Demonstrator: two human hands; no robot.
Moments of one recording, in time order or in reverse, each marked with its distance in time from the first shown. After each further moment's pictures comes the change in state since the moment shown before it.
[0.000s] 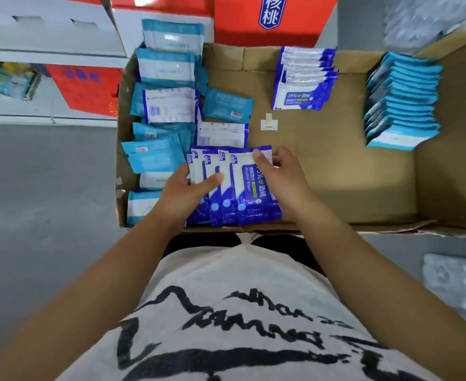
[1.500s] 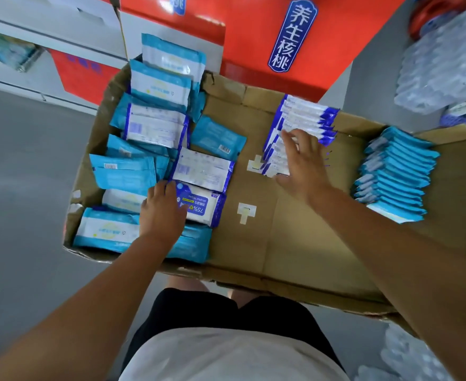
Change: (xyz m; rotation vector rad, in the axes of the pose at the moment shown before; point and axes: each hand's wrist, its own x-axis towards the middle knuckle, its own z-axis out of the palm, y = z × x) left_hand 0.086 -0.033 0.039 1.072 0.371 0.091; right_hand 0.183 -0.033 -0.100 -1.356 0.004 -0.801
